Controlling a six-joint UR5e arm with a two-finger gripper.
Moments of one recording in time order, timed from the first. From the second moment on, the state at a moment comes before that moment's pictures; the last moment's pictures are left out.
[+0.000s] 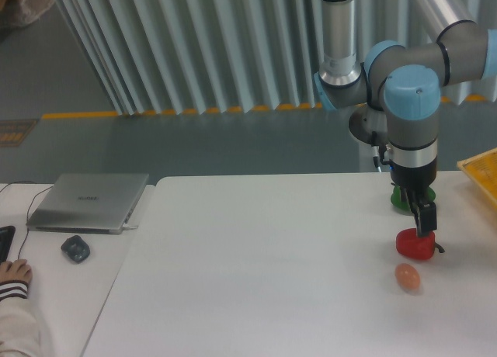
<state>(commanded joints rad) 2.37 -1.81 -1.49 -1.40 1.60 1.55</state>
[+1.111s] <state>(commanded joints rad) 2.43 -1.78 -1.59 -1.25 1.54 1.53</state>
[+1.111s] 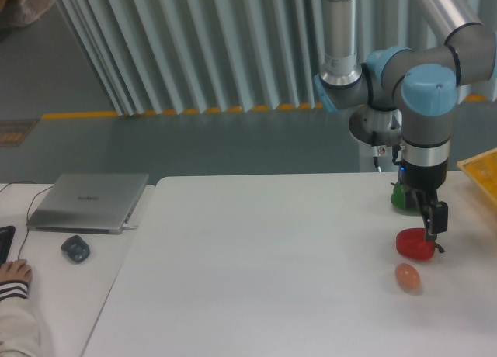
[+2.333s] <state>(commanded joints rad) 2.65 -1.81 -1.59 -1.20 1.54 1.86</state>
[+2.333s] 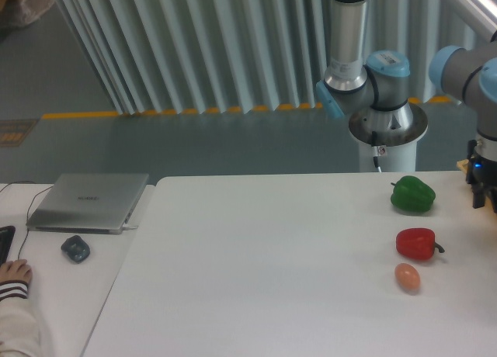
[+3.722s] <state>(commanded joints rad) 2.82 -1.90 -1.65 -1.21 1.61 2.05</state>
